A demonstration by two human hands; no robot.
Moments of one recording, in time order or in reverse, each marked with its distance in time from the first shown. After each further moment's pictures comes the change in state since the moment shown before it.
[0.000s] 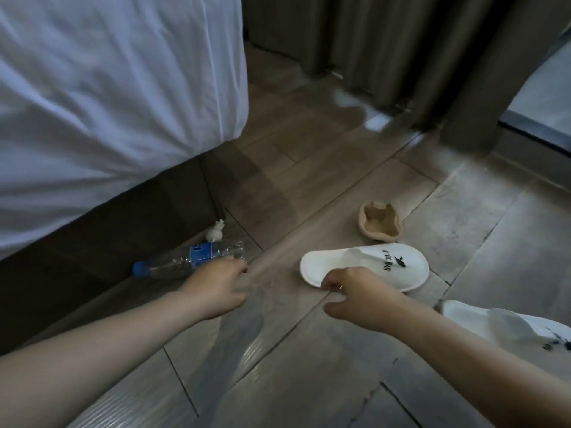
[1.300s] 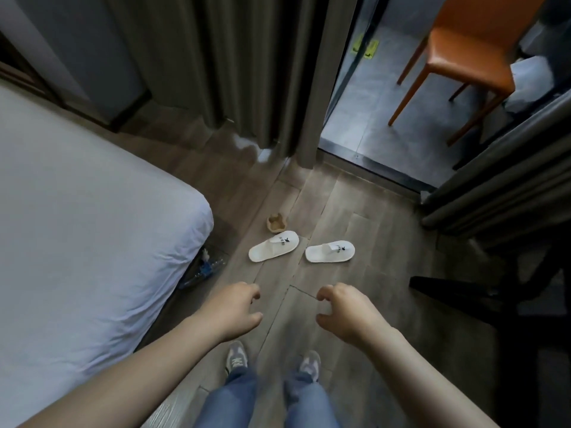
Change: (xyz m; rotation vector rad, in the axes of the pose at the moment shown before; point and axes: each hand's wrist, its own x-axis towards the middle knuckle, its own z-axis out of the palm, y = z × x) left_hand -0.399 0.241 -0.496 0.091 -0.360 0.351; right_hand -0.499 -0.286 -0.406 0.163 0.023 0.488
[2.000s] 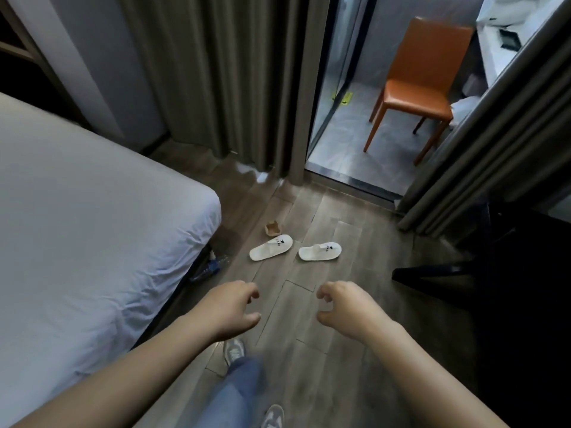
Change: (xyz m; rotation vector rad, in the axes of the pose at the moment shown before) left_hand -0.246 0.070 0.087 0.106 0.167 0.093; right_hand -0.256 -0.002 0.075 0.025 0.158 -0.037
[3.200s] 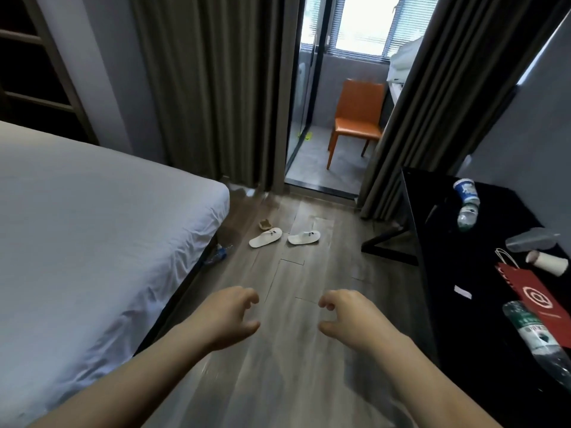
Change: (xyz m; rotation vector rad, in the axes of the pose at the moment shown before) left_hand -0.482 0.001 0.152 0.087 0.147 0.172; right_hand -0.465 -0.151 0.221 0.020 0.224 0.064
